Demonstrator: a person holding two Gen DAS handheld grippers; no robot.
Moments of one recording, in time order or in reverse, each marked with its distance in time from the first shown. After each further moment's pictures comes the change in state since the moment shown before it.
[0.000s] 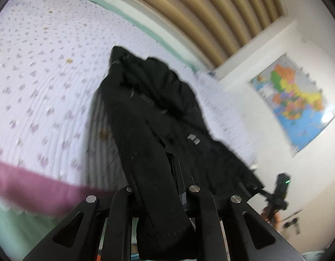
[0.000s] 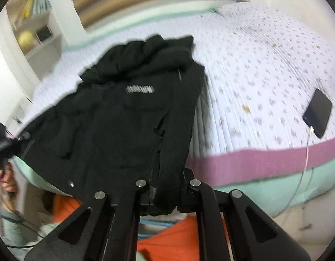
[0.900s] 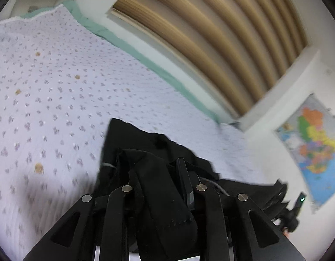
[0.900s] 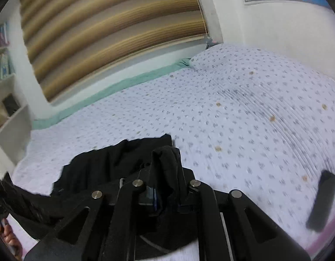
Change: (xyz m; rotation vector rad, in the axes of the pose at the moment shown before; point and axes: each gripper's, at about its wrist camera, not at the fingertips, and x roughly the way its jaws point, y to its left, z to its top) left arm 0.130 -0.007 0.216 -0.036 -0.238 0.196; right arm 0.108 -0.024 0.270 0.178 -0.288 -0.236
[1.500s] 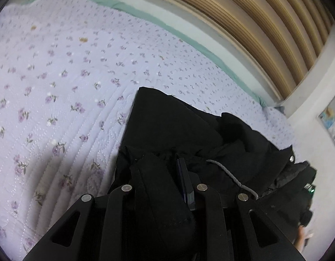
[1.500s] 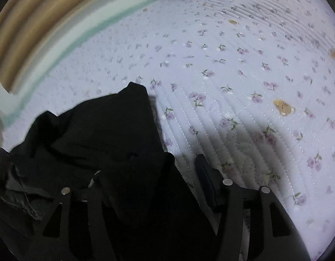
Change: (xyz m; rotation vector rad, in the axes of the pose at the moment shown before) left arm 0.158 0.065 -0.025 0.039 0.072 0.200; right arm 0.237 -0.038 -0.061 0.145 0.271 -0.004
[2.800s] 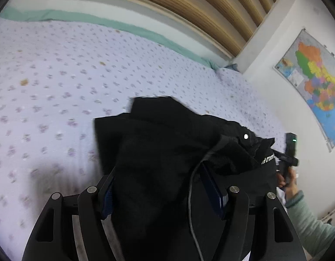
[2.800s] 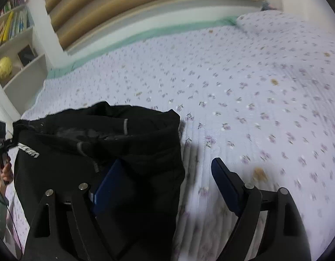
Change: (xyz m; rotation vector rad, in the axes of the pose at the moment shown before) left arm -0.017 -0.009 0.071 0.298 0.224 -0.302; right arm -0.053 -0.004 0.042 -0.413 0.031 0.244
